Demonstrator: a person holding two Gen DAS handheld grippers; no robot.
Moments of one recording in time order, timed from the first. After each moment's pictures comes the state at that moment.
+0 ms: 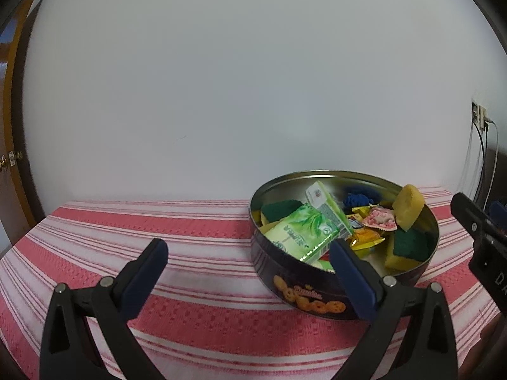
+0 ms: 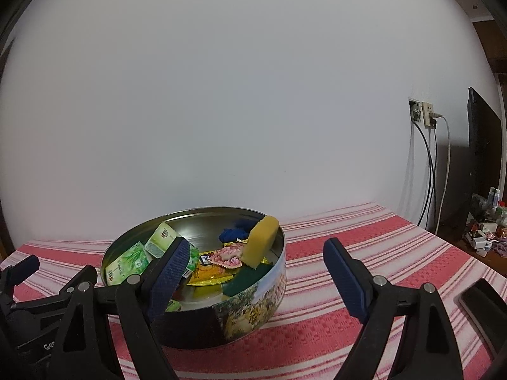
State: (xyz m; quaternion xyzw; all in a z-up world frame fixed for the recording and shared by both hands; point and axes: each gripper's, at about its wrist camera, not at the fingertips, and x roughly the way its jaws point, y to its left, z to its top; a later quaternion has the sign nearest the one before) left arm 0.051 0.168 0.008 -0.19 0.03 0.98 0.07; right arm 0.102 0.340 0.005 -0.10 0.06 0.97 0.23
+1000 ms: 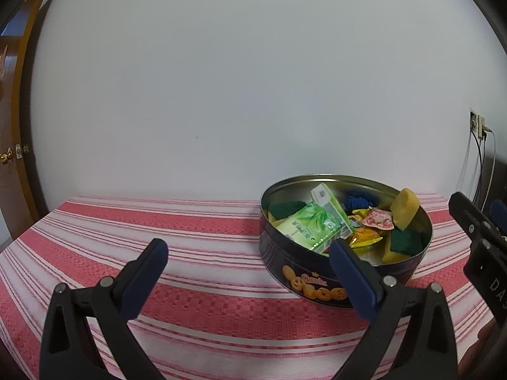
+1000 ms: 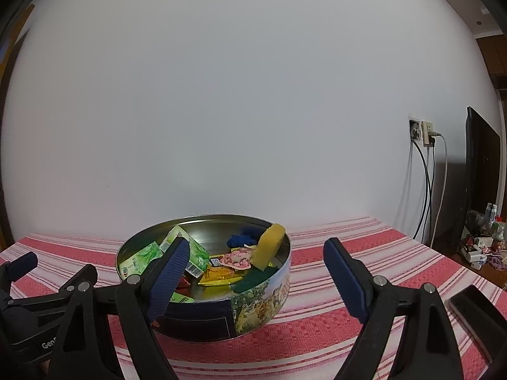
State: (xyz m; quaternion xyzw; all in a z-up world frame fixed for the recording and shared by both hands) left arm 0.068 0.156 0.010 -0.18 0.01 0.98 0.06; right arm 0.117 0.328 0.010 -0.08 0.03 0.97 0.22
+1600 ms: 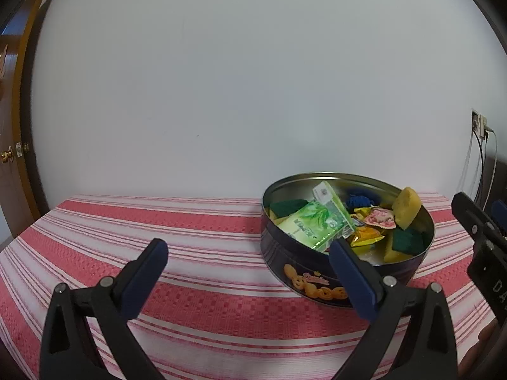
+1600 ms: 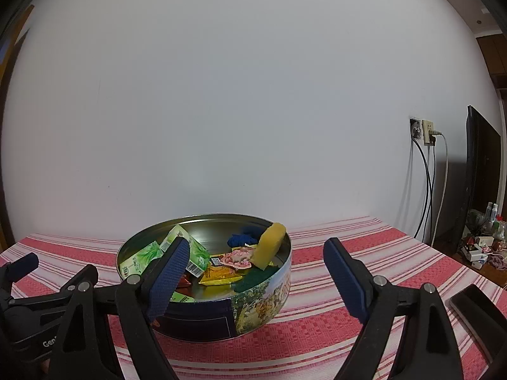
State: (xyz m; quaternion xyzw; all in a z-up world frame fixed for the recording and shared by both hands) left arm 0.065 0.155 0.010 -0.18 0.01 0.98 0.06; right arm 0.118 0.324 0.011 -0.08 0.03 0.97 0.22
